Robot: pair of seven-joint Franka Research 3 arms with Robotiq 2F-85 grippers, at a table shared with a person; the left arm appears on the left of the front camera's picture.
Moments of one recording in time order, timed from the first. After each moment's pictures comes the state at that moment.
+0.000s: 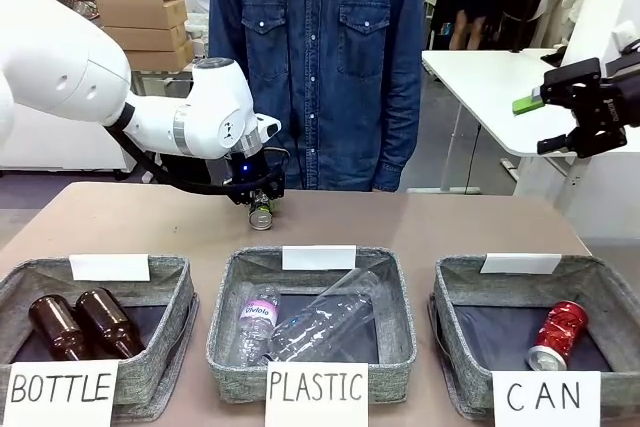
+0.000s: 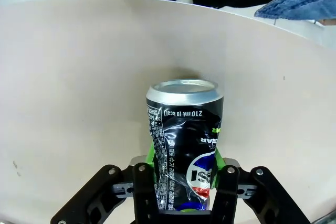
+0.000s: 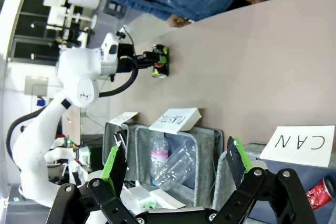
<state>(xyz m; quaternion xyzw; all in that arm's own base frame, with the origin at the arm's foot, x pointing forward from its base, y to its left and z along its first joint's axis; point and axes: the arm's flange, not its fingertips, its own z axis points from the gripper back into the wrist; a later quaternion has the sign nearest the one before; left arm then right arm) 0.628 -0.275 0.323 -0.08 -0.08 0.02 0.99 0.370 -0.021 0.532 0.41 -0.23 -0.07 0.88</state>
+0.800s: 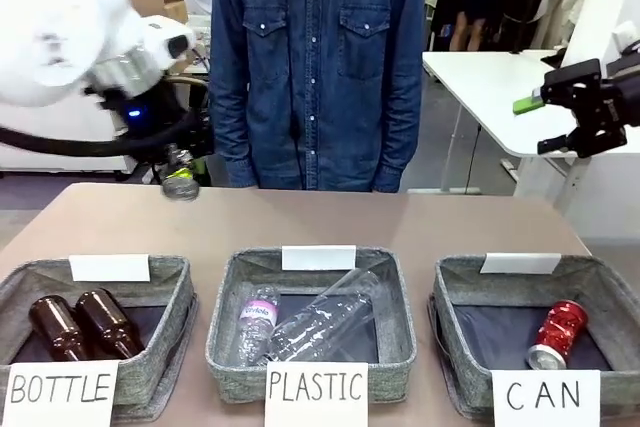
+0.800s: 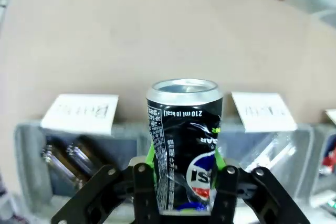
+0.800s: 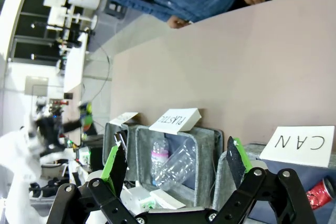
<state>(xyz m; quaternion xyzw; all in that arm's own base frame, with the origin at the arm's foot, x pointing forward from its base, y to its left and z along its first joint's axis) 0.362 -0.196 0.538 -0.09 -0.19 0.01 0.98 0.370 -0.021 0.533 0.41 -0.23 -0.07 0.88</state>
